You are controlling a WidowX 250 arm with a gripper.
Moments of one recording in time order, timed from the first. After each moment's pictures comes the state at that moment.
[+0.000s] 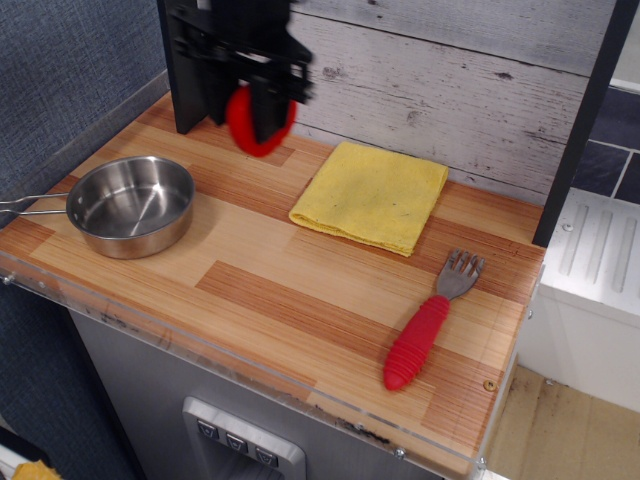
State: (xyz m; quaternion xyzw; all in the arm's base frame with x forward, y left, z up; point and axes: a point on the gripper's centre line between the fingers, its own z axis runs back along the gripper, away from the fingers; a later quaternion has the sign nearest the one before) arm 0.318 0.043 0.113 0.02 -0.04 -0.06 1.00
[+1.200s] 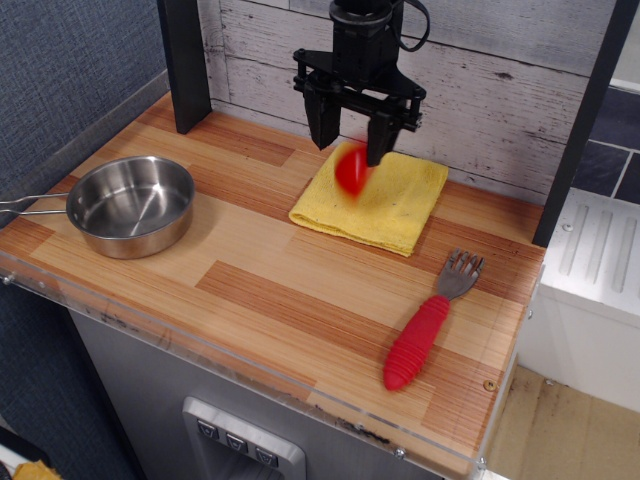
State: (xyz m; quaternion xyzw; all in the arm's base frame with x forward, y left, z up) arm 0.378 0.005 0.071 0.01 -0.05 -0.04 1.00
